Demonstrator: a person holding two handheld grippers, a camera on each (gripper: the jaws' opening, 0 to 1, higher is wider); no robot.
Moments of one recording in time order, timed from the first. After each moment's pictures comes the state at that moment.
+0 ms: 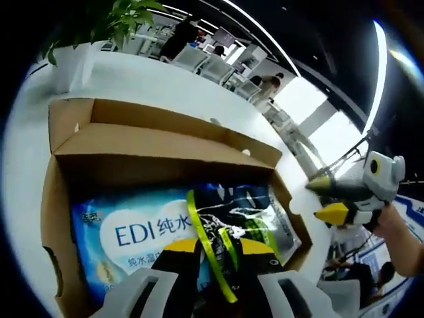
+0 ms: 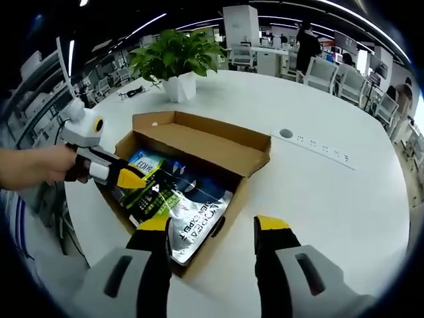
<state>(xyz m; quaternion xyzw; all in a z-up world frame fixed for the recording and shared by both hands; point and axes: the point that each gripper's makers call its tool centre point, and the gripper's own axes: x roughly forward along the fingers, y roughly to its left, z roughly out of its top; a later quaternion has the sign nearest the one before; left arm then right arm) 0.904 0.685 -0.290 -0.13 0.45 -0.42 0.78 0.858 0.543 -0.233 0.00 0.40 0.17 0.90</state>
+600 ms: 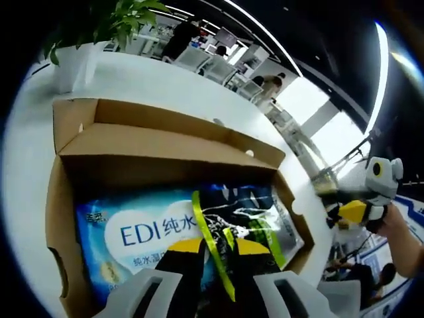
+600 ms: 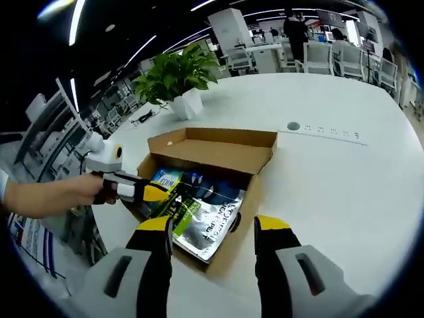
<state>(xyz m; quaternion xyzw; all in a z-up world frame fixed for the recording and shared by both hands) 0.901 0.687 -0.290 -0.13 0.46 -0.41 0.78 0.841 0.551 -0.214 0.11 0.38 0.20 0.90</state>
